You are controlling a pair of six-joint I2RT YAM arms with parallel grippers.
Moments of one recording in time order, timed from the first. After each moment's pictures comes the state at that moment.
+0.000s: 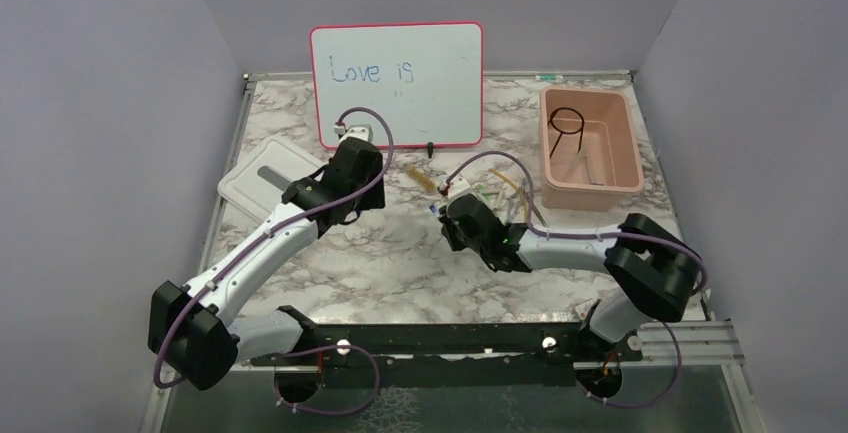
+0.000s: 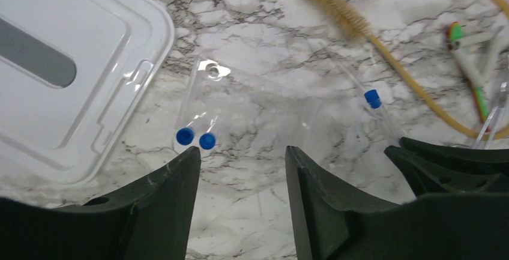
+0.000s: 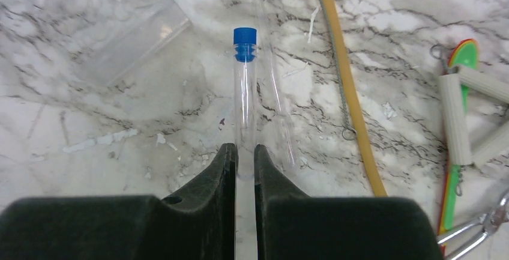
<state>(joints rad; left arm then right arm) -0.58 1.20 0.99 -0.64 -0.31 -0.46 0.97 1.61 0.75 0.17 0.30 0.29</state>
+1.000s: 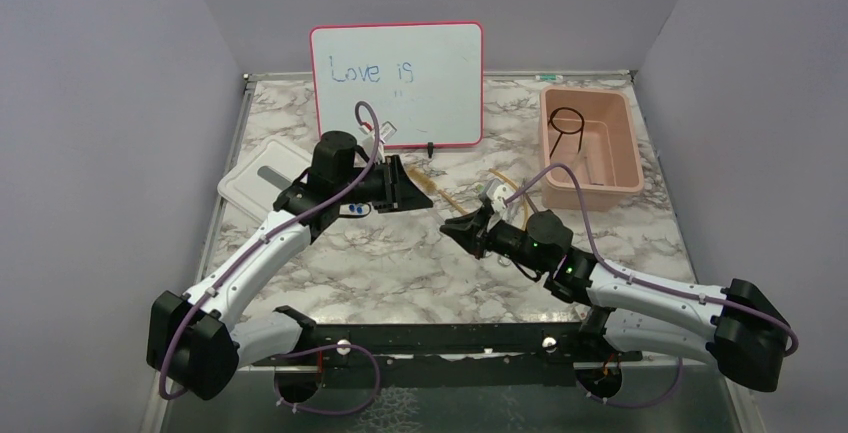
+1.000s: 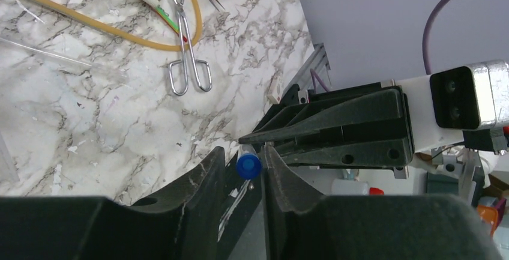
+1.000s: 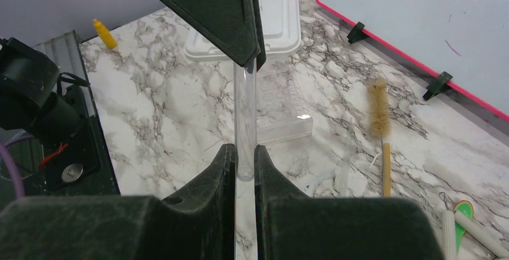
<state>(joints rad) -0.48 1.14 0.88 -0.20 0.69 -0.71 0.97 1.00 0.44 0.51 -0.08 0.08</state>
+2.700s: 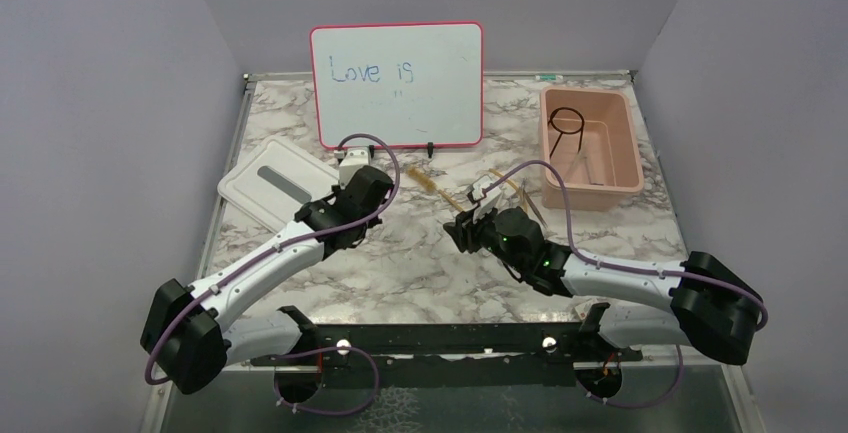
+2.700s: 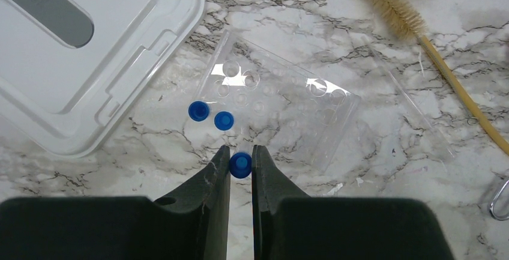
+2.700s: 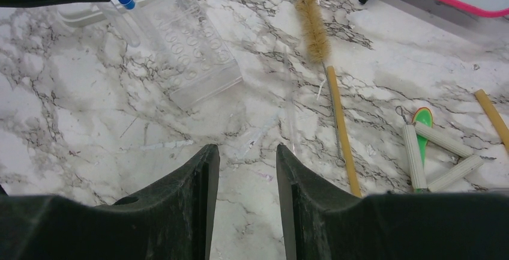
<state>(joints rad) -0.70 1.14 0.84 -0.57 -0.52 -0.62 0.97 1.22 0.47 0.47 0.21 0.16</state>
